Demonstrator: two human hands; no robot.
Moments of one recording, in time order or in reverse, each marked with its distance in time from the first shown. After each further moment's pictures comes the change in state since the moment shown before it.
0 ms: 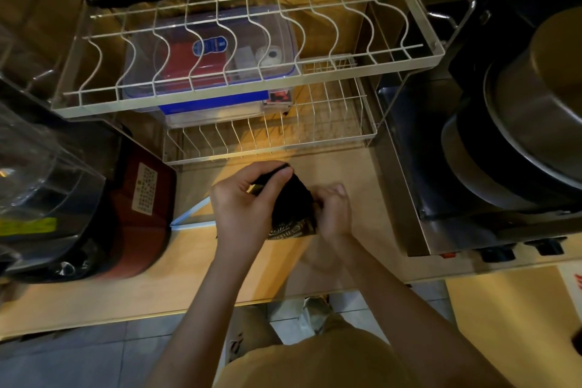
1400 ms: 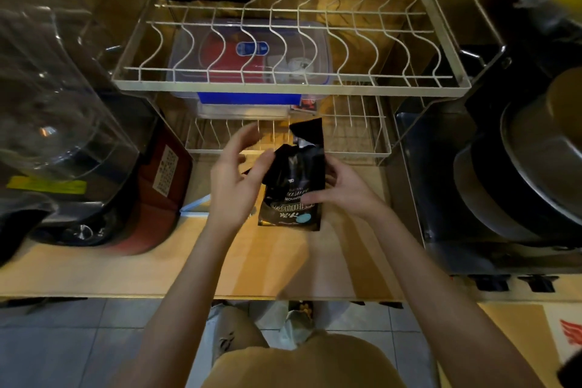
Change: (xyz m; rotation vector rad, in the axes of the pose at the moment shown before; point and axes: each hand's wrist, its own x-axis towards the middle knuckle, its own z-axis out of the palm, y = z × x) left_hand 0.017 -0.036 -0.030 -0.079 -0.022 -0.139; right_hand 0.017 -0.066 -0.081 0.441 -0.532 -0.091
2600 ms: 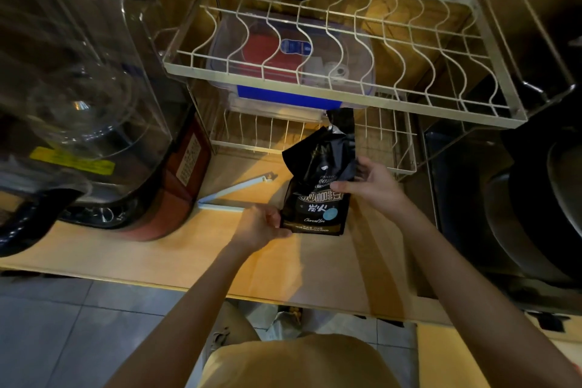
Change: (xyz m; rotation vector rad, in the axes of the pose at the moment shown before) left_hand -0.016 -0.125 0.014 0.202 -0.355 -0.368; right_hand 0.025 -0.007 -0.008 0.004 0.065 0.033
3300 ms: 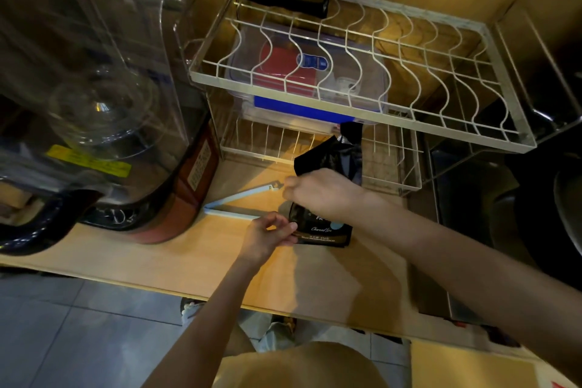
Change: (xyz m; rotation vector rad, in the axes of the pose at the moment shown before) left_hand -0.011 0.002 0.013 -0.758 0.077 -0.072; right_hand 0.009 -0.065 0.076 -1.539 -0.495 -0.742
